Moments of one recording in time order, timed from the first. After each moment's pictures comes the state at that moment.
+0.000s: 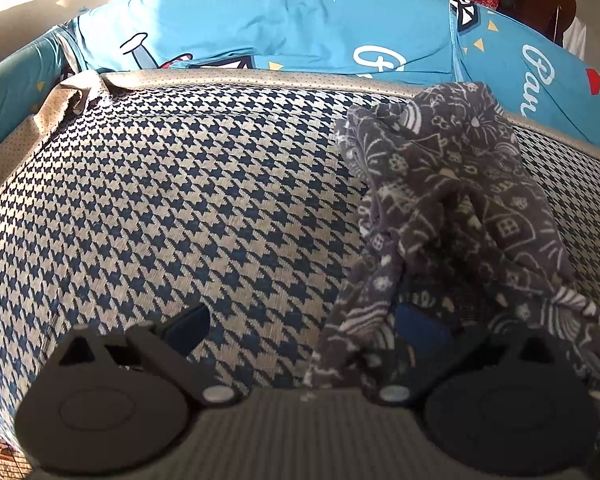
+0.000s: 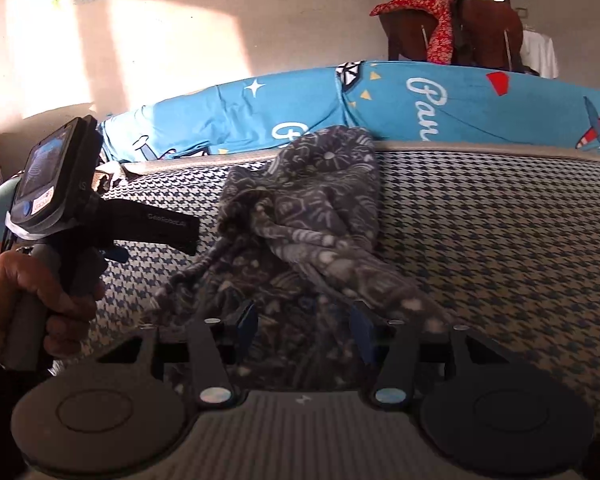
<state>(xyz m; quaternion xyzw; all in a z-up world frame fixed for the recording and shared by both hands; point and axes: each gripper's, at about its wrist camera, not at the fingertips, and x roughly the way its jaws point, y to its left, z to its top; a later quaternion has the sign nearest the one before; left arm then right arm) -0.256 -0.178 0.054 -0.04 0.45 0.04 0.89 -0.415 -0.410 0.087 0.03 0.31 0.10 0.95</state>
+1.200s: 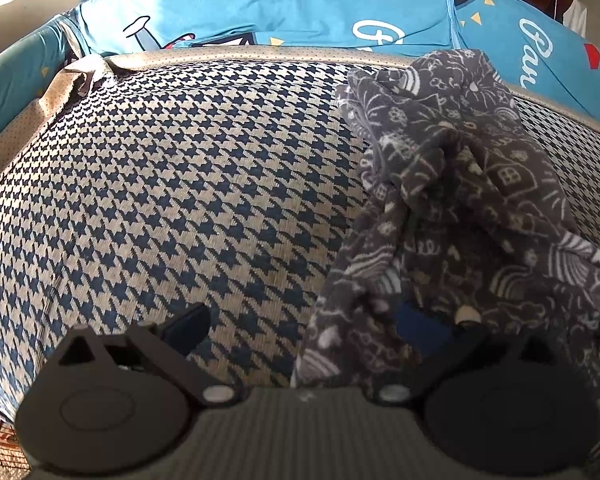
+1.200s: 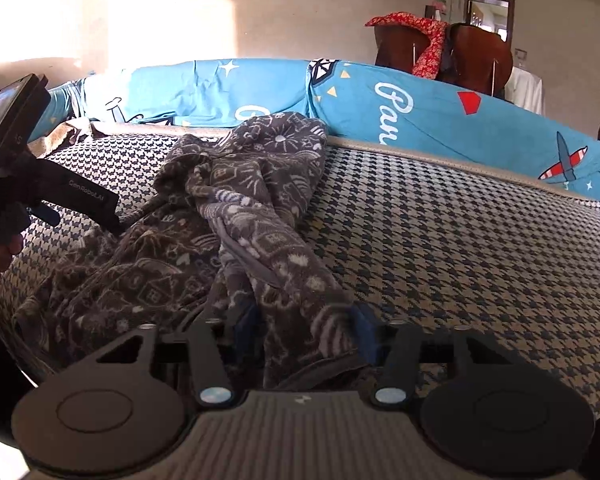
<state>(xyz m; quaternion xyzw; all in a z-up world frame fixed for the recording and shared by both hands) -0.274 -0.185 0.041 -0.02 0.47 0.05 0.88 -0.416 -0.445 0.060 -0.06 0.30 0.08 0.95</state>
